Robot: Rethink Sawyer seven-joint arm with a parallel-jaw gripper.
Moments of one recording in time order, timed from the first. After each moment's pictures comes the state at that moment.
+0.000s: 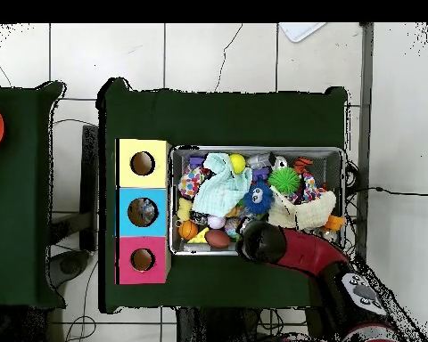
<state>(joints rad) -0.50 -0.50 0.02 1.82 -0.24 0.32 2.04</state>
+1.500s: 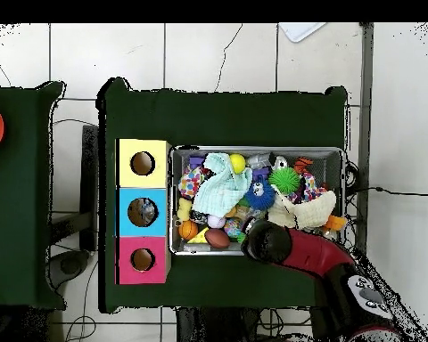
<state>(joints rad) -0.51 -0.51 0.00 1.80 -0.24 0.33 2.04</state>
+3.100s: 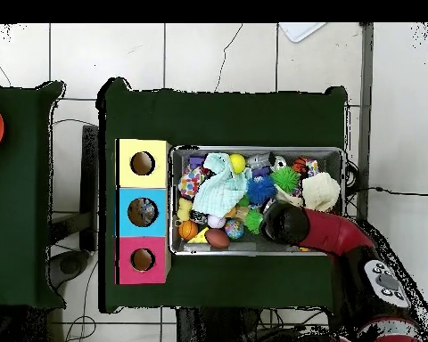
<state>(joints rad) -0.54 -0.49 0.01 1.64 -0.31 0.39 2.04</state>
